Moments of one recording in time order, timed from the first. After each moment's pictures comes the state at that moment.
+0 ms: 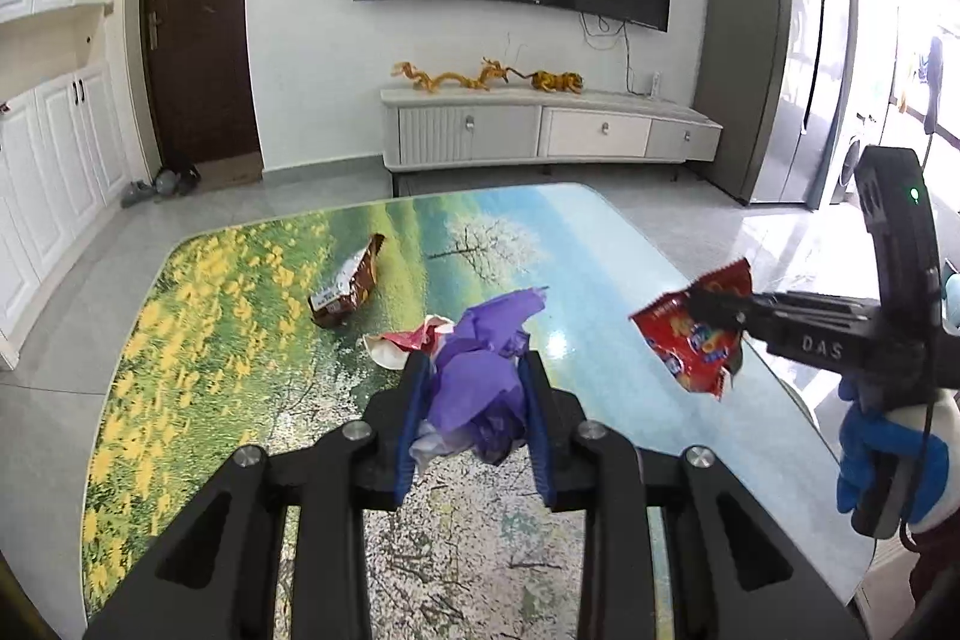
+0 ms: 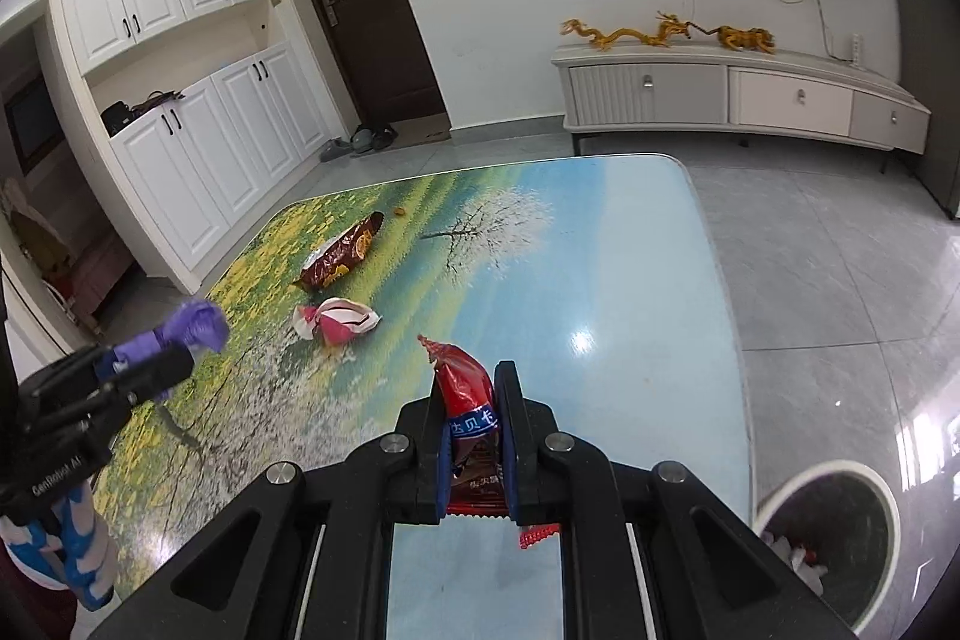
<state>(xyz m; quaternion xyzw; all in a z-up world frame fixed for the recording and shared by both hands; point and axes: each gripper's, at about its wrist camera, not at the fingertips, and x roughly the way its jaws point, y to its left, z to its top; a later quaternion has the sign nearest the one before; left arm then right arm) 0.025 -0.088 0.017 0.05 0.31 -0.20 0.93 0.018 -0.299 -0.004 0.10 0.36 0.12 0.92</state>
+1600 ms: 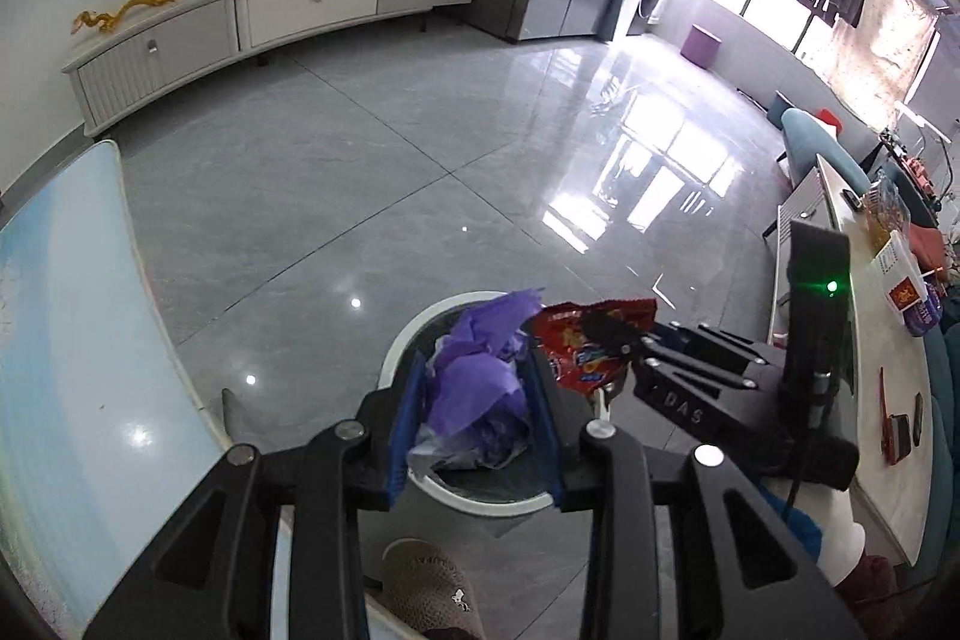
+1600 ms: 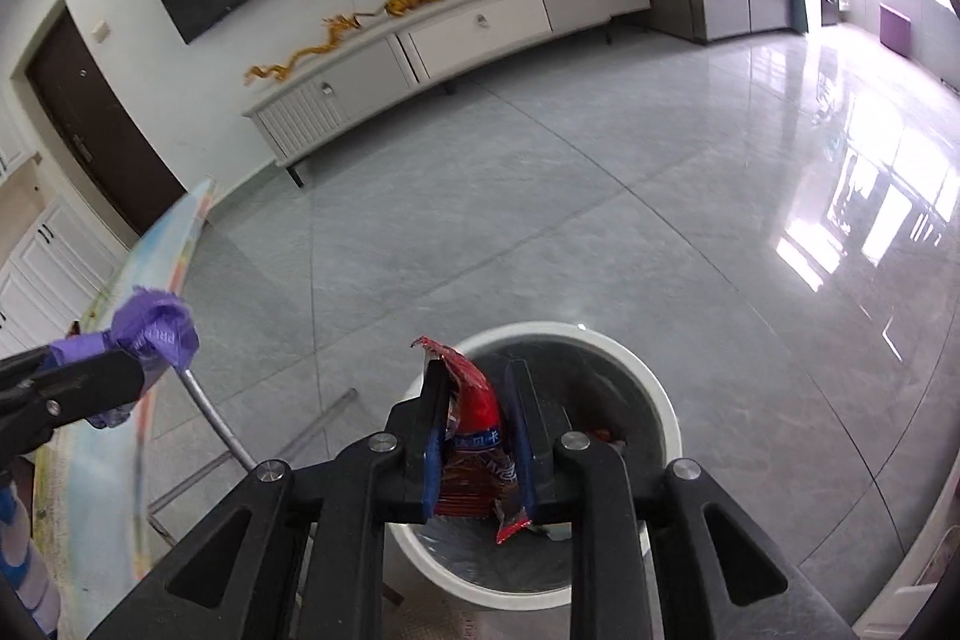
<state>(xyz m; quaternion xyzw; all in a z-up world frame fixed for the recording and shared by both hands) 0.009 -0.456 -0.042 0.14 0.45 -0.45 0.76 -0.099 -0.583 -0.100 0.25 0.38 -0.15 0.88</state>
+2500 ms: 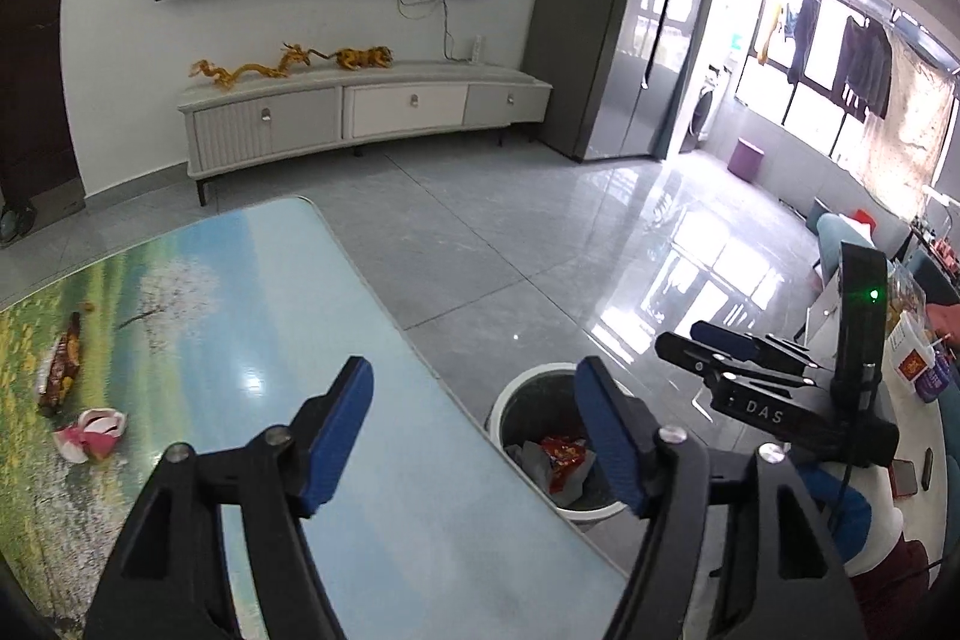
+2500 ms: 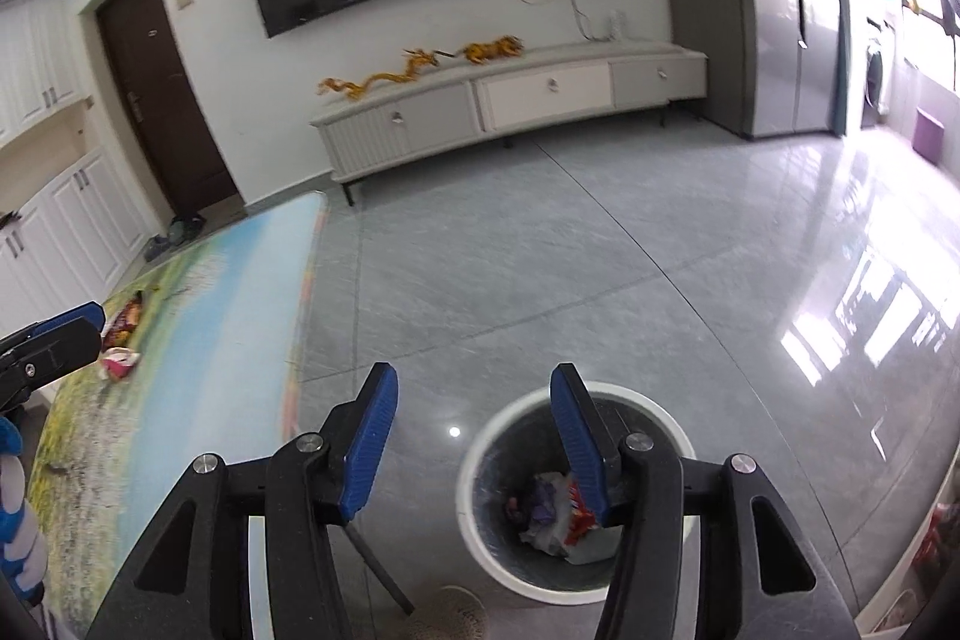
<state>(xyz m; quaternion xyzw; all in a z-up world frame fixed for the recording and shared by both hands) 0.006 -0.278 0.038 0.05 0.33 -0.39 0.86 -0.097 -0.486 0.001 0.15 0.33 -0.11 0.93</state>
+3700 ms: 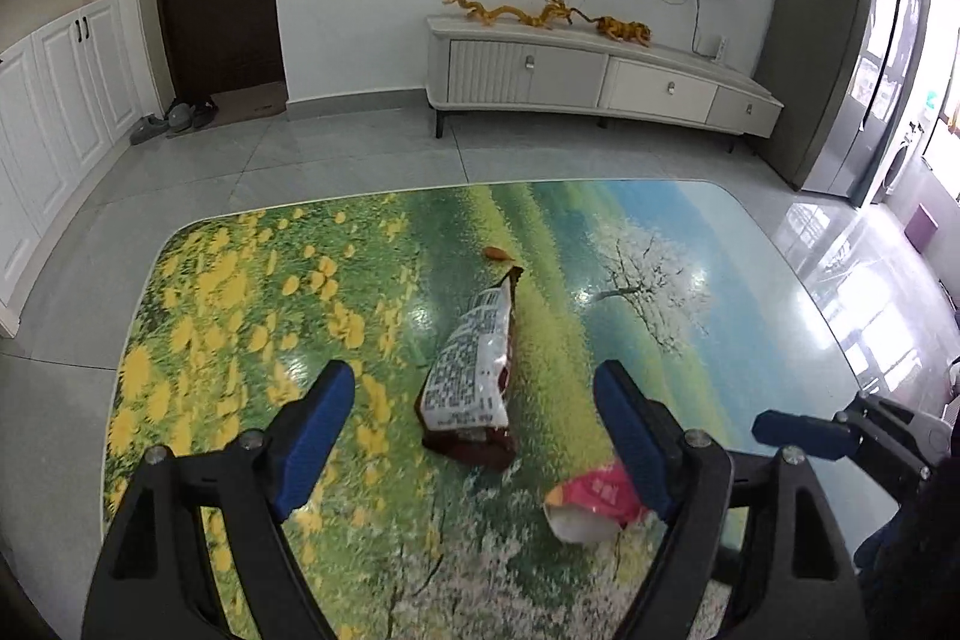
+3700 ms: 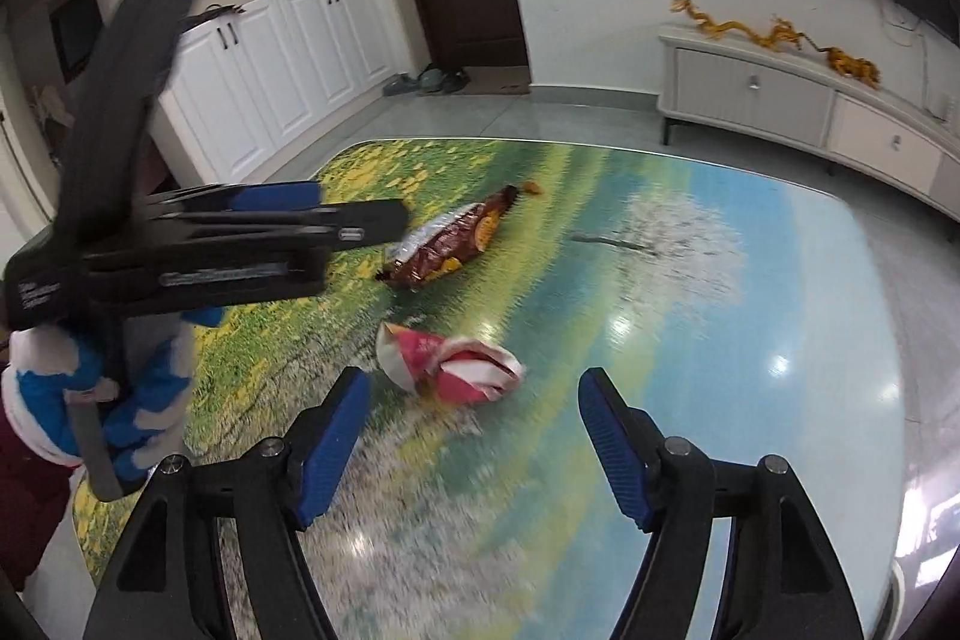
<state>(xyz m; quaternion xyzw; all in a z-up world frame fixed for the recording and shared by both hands) 0.219 -0.048 -0.032 0.04 0.41 -0.17 0.90 0.114 -0.182 -0.032 0.02 0.41 0.22 0.89</state>
